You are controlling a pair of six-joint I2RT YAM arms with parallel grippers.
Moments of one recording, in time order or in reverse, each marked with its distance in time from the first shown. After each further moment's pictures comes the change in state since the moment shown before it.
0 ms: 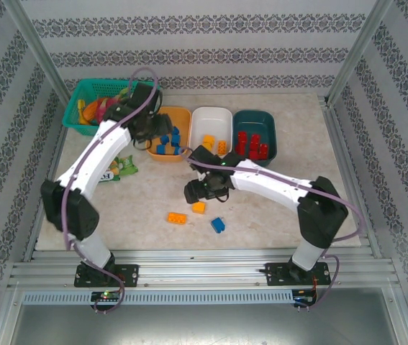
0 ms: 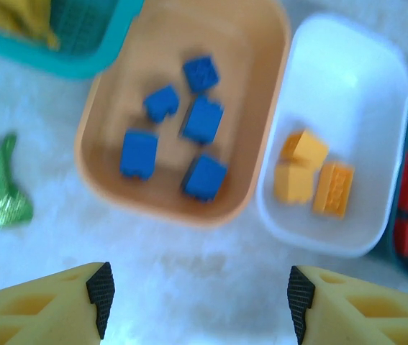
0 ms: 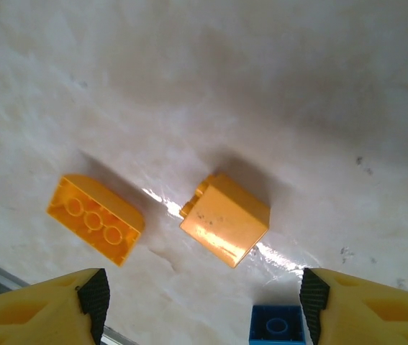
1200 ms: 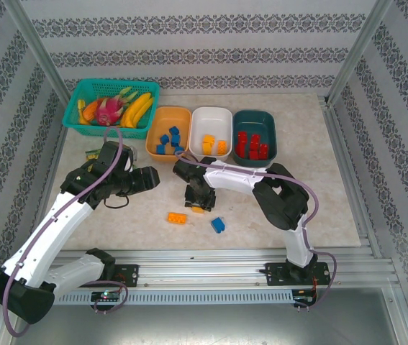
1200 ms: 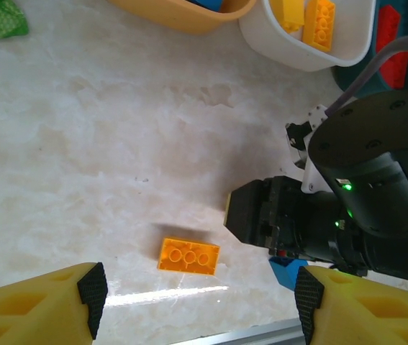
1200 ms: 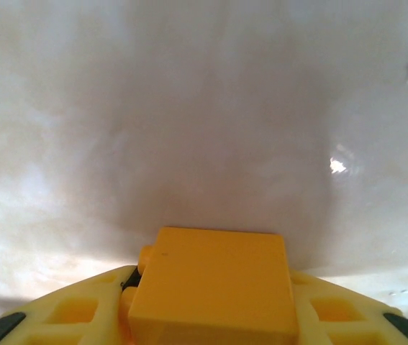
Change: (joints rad) left arm -0.051 -0.627 -0.569 0.015 0.188 0.003; right arm 0.011 0.296 0.126 -0.064 0.003 0.540
